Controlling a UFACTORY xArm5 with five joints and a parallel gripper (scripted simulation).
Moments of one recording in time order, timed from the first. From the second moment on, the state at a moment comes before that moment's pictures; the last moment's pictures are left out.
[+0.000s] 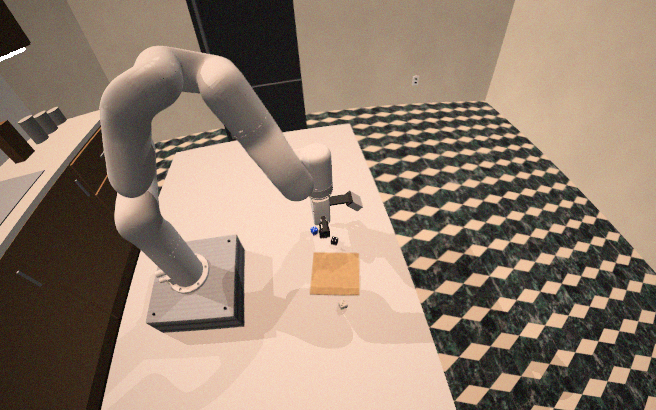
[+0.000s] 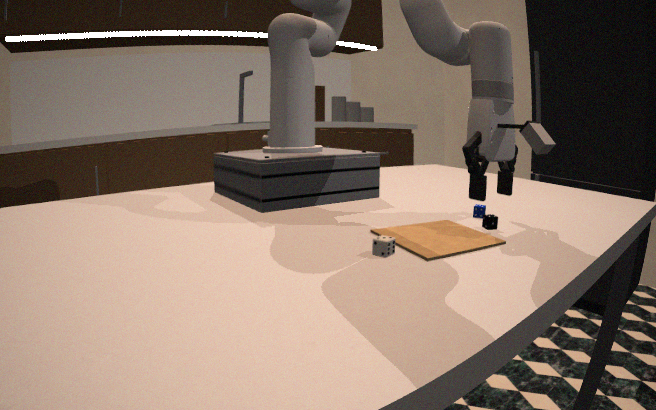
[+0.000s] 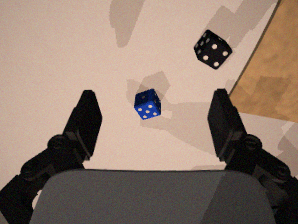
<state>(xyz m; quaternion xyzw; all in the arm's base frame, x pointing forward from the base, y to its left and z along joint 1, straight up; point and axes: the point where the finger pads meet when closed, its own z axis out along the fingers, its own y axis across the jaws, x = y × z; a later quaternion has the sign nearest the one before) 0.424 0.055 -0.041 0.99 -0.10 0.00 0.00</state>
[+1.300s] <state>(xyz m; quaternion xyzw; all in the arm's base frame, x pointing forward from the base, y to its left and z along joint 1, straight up) 0.426 0.055 0.060 0.99 -0.10 0.00 0.00</state>
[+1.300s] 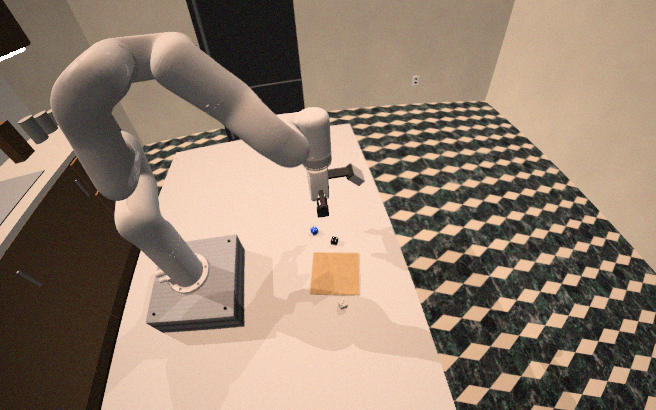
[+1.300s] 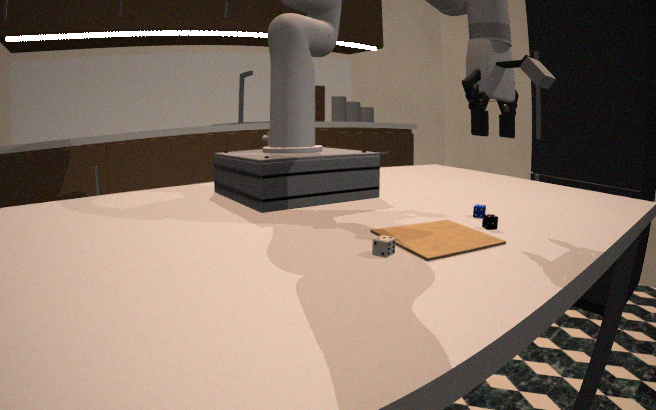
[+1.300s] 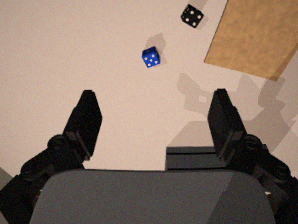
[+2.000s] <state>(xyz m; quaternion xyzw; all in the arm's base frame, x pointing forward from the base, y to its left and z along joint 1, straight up) 0.428 -0.005 0.066 0.97 -0.25 0.00 0.00</state>
